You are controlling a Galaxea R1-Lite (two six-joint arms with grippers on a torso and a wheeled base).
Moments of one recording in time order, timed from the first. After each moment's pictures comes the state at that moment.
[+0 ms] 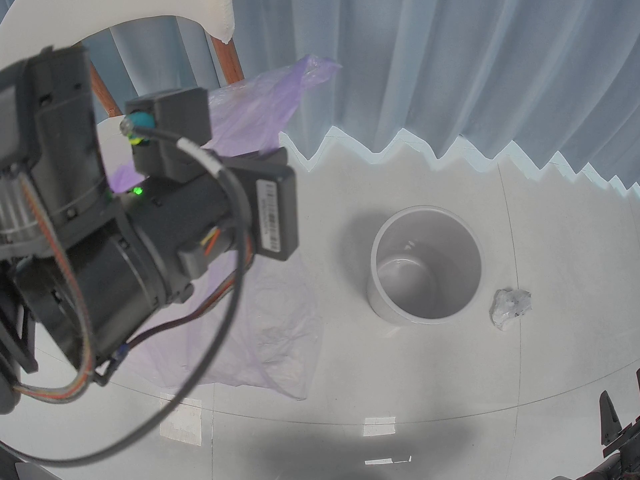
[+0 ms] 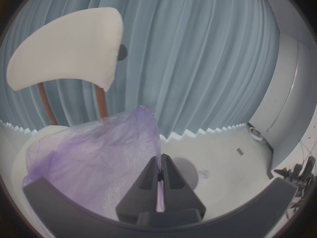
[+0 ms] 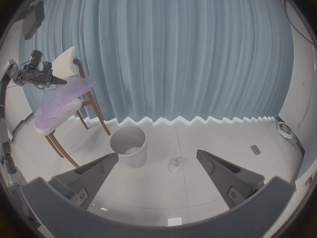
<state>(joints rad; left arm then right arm) -0.97 1.47 -1.01 -0.47 0.54 0.02 0.00 0.02 -0.02 0.00 -0.01 0.02</state>
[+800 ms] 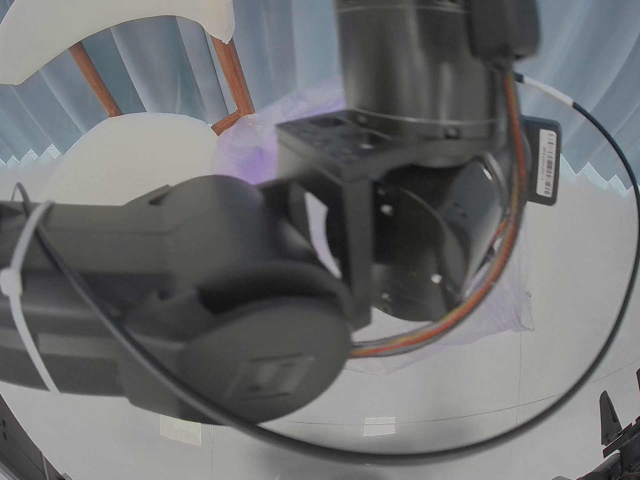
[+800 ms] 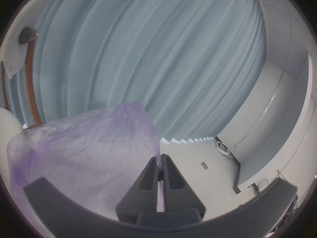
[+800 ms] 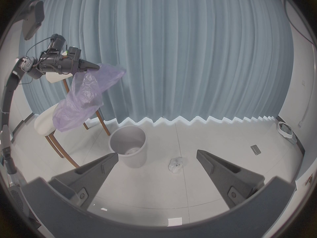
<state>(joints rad) -1.12 1.95 -1.65 -0.40 0.39 -0.11 0.00 0.02 -0.02 0.00 -0.01 0.02</state>
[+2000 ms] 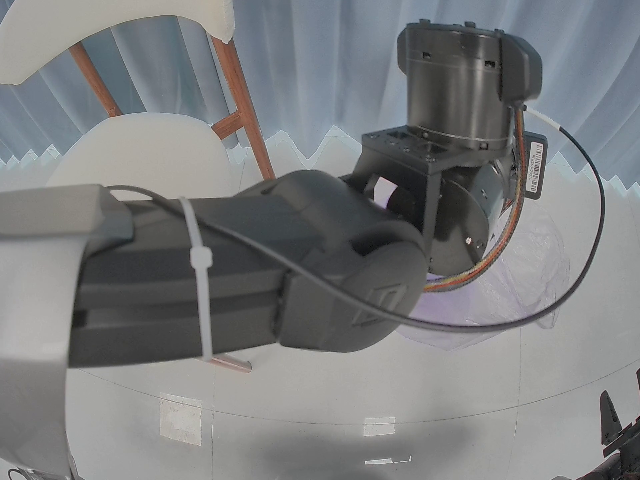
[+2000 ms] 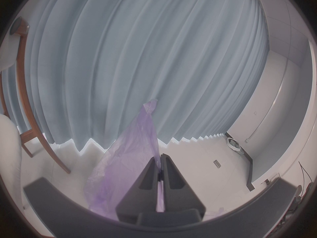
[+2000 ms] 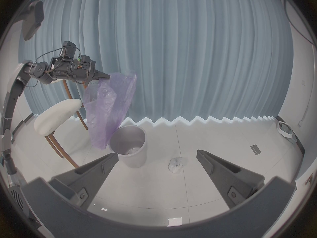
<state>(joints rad) -1.06 2.14 -1.91 -0.31 0.39 -0.05 0.00 0.02 -0.02 0.00 -0.01 0.02</state>
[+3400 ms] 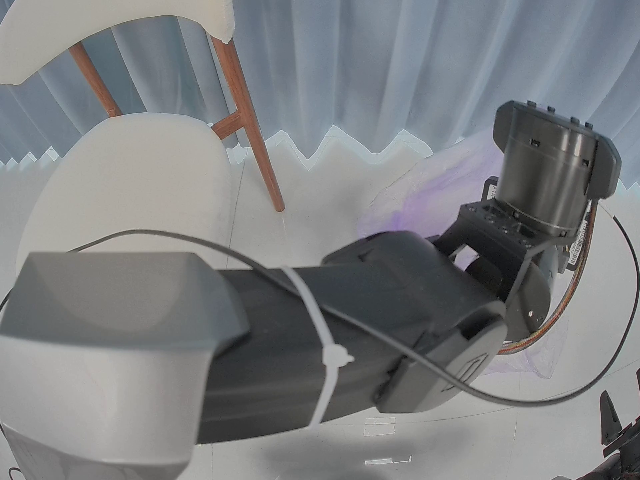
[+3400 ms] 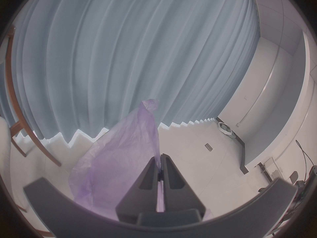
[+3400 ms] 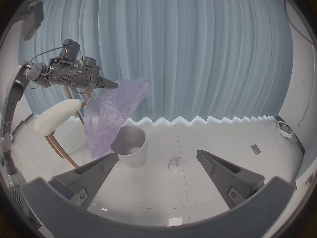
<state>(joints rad) -1.15 2.25 -2.00 -0.20 0.39 -0.03 0.00 0.02 -0.02 0.00 -0.01 0.02</state>
